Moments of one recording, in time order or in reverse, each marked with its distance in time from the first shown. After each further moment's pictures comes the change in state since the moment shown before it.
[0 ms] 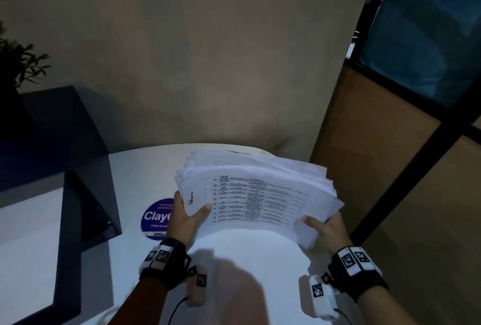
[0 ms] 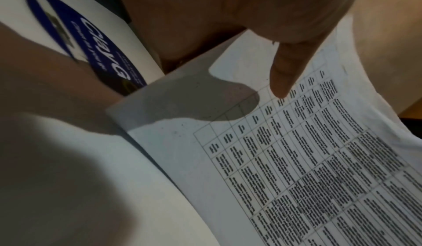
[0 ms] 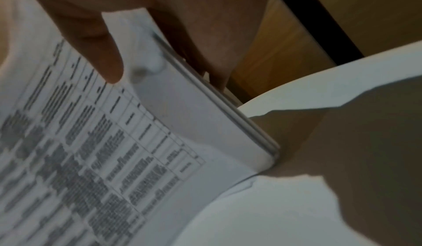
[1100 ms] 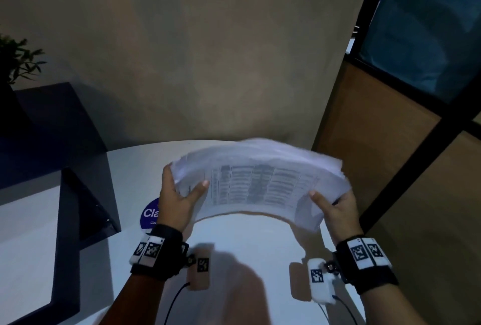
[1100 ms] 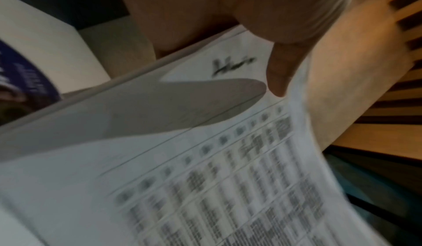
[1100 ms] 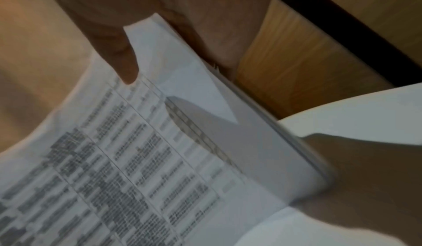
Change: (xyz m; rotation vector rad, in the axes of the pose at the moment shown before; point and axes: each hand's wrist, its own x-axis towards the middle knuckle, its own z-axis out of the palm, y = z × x) left_hand -0.003 0.054 0.017 0.078 0.054 0.300; right_hand 0.004 -0.032 0.005 -0.066 0.120 -0.178
